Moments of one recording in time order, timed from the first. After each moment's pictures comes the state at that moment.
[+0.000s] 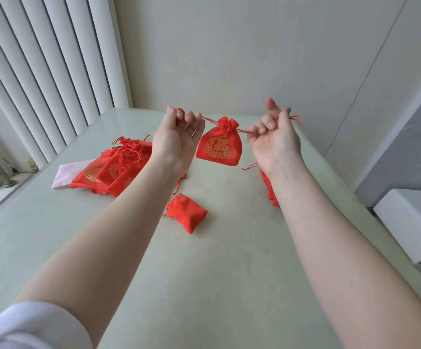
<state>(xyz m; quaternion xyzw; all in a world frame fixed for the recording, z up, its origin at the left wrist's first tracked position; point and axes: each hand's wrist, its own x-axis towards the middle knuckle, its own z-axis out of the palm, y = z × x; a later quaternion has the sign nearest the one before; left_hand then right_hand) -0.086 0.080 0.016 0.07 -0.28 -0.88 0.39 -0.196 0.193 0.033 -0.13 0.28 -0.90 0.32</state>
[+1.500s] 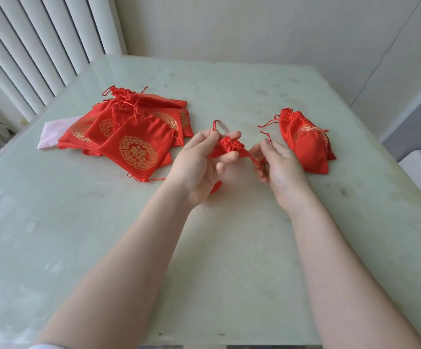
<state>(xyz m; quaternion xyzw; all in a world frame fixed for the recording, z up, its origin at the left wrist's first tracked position) -0.057 0.132 -0.057 0.22 -0.39 -0.86 0.23 -0.168 0.221 -0.086 -0.22 0.68 -0.65 0.23</state>
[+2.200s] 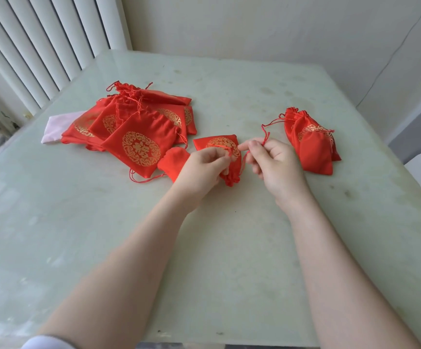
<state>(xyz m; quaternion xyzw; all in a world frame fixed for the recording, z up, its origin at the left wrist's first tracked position) -0.058 0.127 -0.087 0.26 -0.69 -0.64 0.21 -0.157 0.221 -0.081 -0.36 0.68 -0.62 0.16</state>
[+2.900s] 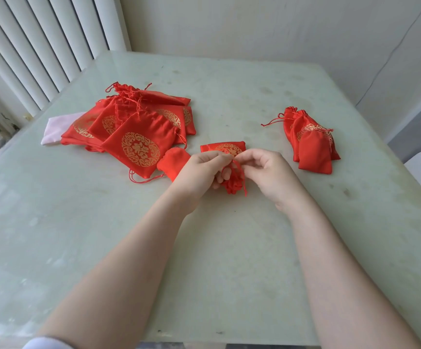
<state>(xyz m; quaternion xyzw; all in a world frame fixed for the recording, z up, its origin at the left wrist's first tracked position) -0.058 0.124 -0.094 0.23 -0.66 -0.69 0.18 -0.159 0.222 -0.091 -0.38 0.71 -0.53 0.25</state>
